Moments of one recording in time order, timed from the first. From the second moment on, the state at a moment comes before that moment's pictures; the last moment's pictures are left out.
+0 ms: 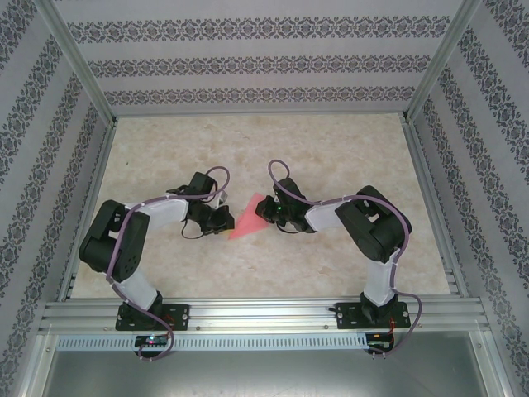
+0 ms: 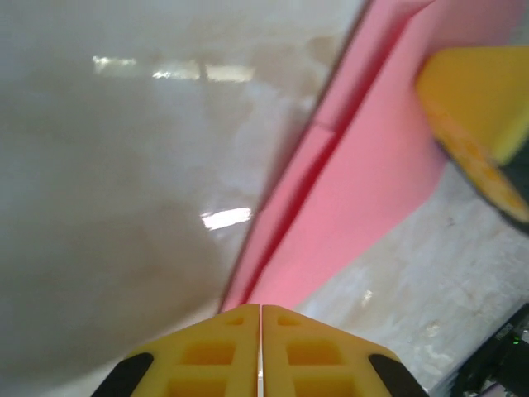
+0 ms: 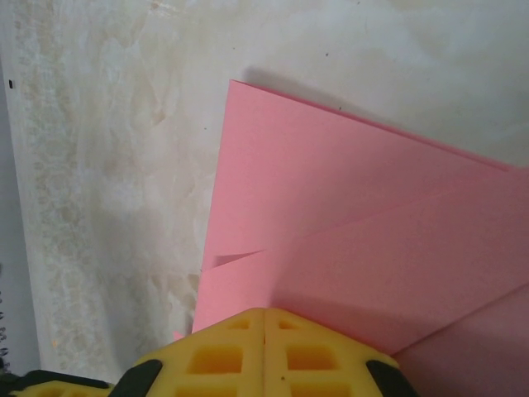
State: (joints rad) left arm -0.39 1.67 0.86 -0.40 0.57 -0.58; right arm 0.65 1.91 0.85 0.33 -0.28 1.01
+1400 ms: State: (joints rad) left arm -0.44 1.82 0.91 -0.33 0.67 -0.57; right arm 0.66 1.92 0.87 0.30 -0.27 1.00
